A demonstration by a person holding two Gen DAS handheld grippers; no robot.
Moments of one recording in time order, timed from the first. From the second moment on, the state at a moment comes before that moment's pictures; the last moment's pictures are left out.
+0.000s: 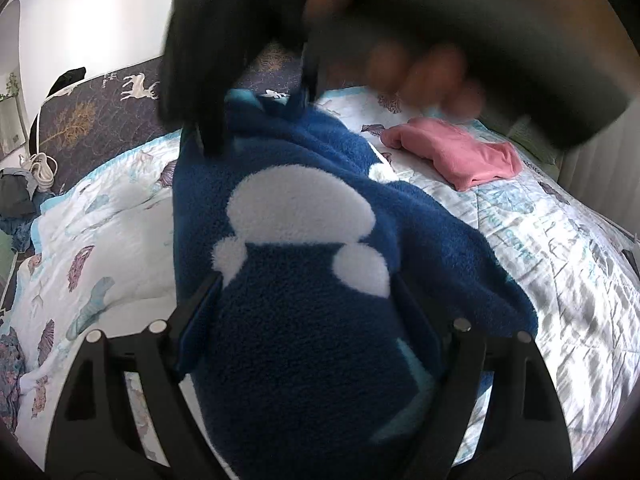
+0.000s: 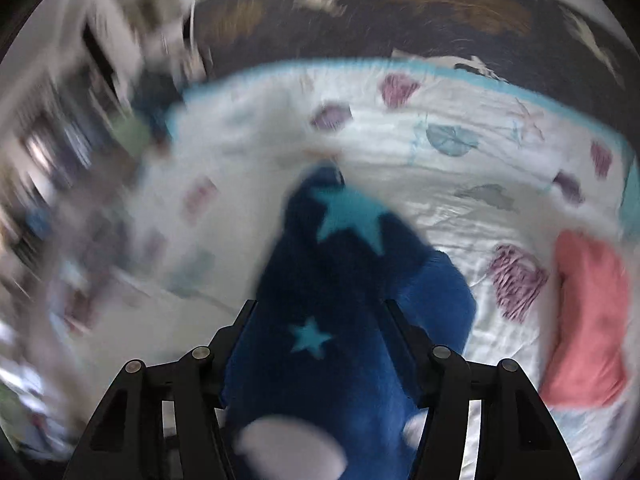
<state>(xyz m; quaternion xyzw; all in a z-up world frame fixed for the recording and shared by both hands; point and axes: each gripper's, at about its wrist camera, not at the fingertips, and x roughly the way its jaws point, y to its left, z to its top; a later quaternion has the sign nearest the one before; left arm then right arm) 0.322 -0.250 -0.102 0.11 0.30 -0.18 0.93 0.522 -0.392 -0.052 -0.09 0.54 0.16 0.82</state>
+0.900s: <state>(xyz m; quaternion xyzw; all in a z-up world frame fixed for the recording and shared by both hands) 0.315 -0.254 -0.106 0.09 0.28 -0.18 0.94 0.561 -0.393 -0.041 -0.02 0.56 0.11 0.82</state>
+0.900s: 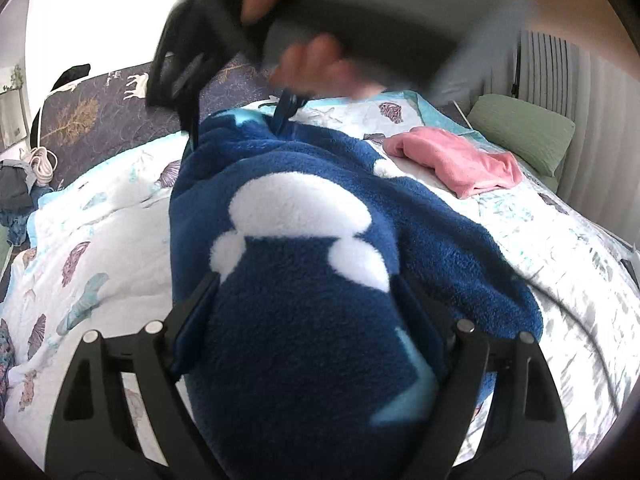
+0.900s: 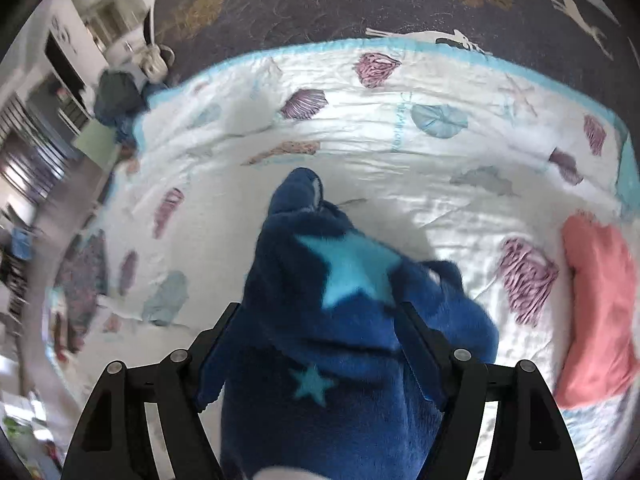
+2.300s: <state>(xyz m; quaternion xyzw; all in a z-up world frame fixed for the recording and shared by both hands) 0.340 -0.232 -0.109 0.04 0.31 -0.20 0.93 0.477 -0.421 -0.100 -0.04 0.64 0.12 0.76</state>
